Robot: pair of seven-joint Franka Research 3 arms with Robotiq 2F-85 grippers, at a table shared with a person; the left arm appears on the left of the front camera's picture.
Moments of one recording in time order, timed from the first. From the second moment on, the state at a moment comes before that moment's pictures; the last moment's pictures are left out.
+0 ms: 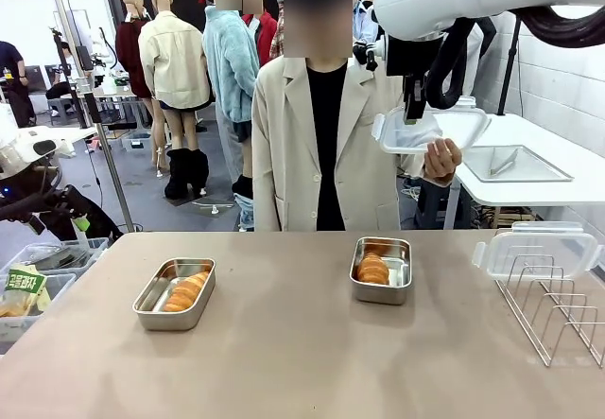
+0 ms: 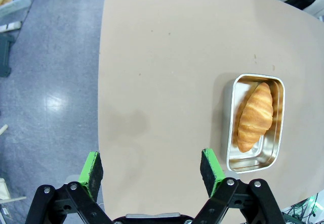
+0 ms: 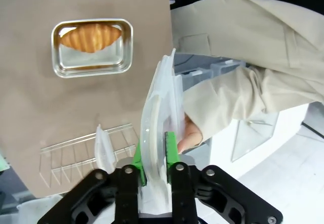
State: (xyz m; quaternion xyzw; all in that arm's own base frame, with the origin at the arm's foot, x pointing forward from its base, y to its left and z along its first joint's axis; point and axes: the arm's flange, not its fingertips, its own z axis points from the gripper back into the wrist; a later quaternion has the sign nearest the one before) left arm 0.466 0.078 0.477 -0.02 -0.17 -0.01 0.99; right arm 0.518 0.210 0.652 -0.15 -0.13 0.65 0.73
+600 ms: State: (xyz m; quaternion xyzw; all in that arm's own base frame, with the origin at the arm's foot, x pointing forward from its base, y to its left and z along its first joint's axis) left arm 0.466 0.078 0.477 -0.02 -0.17 -0.01 0.99; right arm 0.448 0.164 0.691 -0.05 -0.04 0.67 0.74
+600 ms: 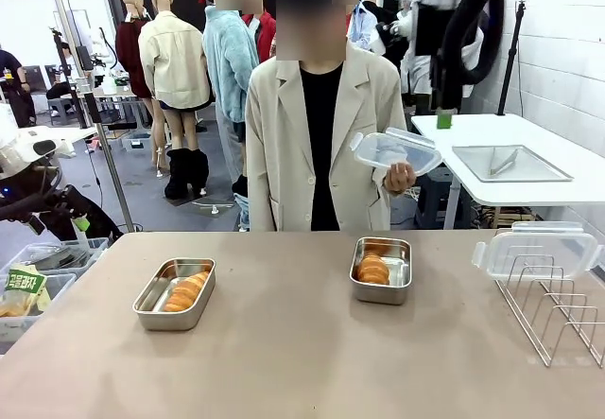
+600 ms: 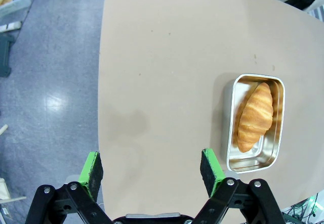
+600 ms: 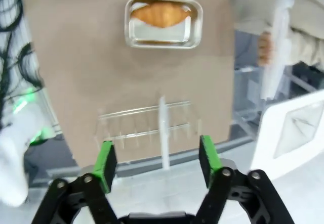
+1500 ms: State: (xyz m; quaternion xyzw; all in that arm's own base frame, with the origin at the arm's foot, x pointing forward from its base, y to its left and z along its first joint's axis) left arm 0.466 0.079 0.477 -0.02 -0.17 -0.01 0.99; right arm 0.442 0.062 0.619 0.03 0.04 0.69 0.72
